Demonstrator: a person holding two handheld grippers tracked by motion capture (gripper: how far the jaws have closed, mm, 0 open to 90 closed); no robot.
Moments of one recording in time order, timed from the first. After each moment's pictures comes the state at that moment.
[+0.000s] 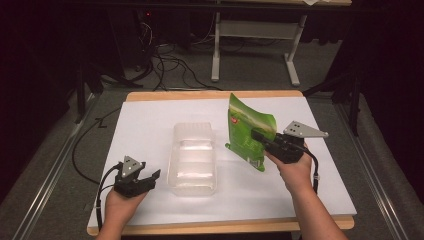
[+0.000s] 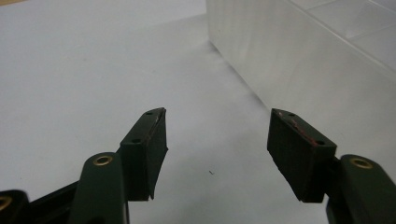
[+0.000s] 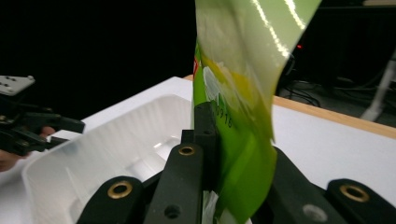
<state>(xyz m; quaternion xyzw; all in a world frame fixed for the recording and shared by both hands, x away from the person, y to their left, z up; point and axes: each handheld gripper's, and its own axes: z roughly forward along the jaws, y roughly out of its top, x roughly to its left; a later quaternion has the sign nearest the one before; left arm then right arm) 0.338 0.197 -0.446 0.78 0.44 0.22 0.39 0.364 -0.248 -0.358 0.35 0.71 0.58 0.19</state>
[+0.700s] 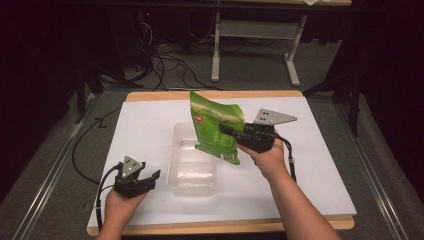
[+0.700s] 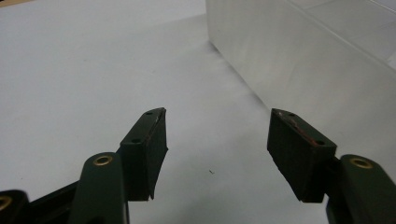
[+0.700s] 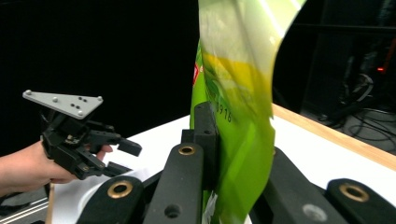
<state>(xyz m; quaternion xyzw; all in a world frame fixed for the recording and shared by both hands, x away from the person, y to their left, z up) 0.337 0.197 -0.447 0.78 0.44 0.22 0.39 0.392 -0.182 -0.338 0.25 0.73 0.62 0.13</state>
